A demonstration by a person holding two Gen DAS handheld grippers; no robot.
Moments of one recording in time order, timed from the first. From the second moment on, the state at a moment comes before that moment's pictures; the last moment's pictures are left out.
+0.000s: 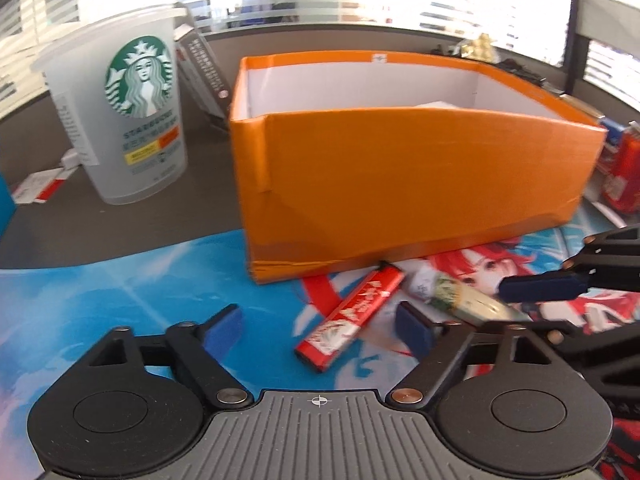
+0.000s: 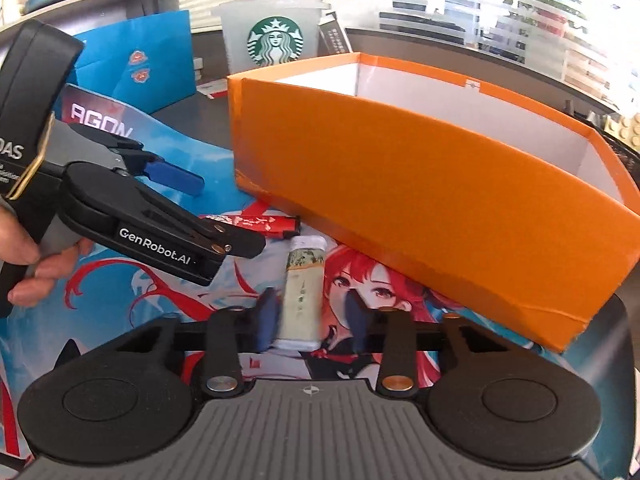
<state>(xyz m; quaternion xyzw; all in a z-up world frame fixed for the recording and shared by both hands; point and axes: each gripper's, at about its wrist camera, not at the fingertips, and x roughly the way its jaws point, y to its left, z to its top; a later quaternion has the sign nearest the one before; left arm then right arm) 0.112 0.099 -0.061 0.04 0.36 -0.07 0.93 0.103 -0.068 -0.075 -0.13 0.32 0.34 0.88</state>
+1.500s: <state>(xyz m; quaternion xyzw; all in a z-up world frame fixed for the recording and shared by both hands) 0.054 0.080 -0.024 0.01 0.32 -0.15 0.93 0.089 -0.087 -0.074 -0.11 0.32 0.26 0.90</state>
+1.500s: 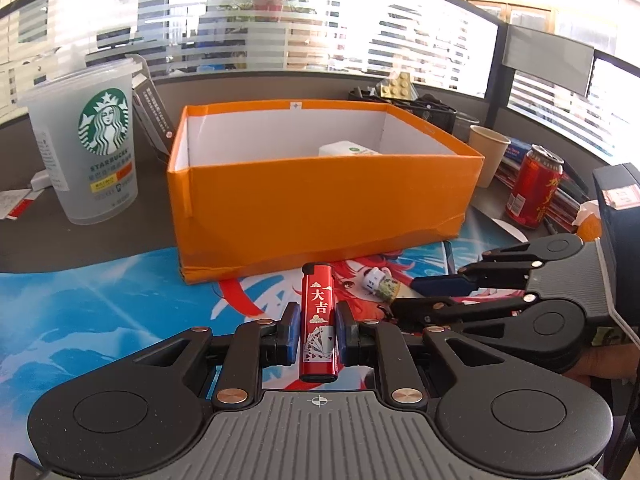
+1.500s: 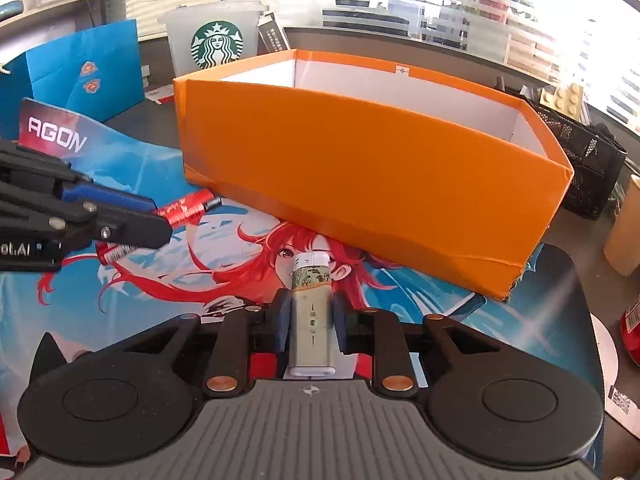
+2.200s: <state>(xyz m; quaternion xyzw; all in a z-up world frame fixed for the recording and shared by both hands) 0.051 0.078 0.017 0.01 0.28 -0.15 0.95 0.065 -0.095 -0.013 -0.08 0.24 0.27 0.93</state>
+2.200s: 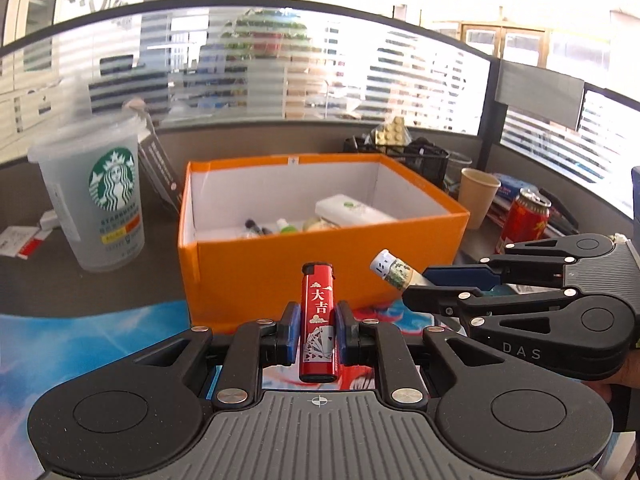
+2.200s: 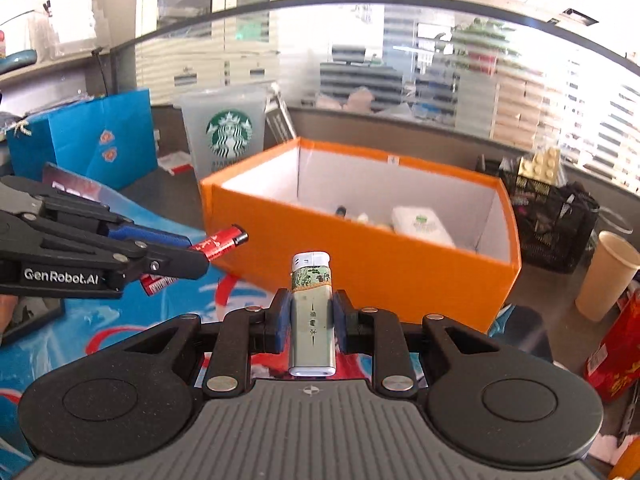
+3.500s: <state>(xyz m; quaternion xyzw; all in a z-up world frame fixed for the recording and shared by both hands) 0.213 0.065 0.052 0.01 0.29 -0.13 0.95 0.207 -0.092 0.049 -0.09 0.23 0.26 0.94</state>
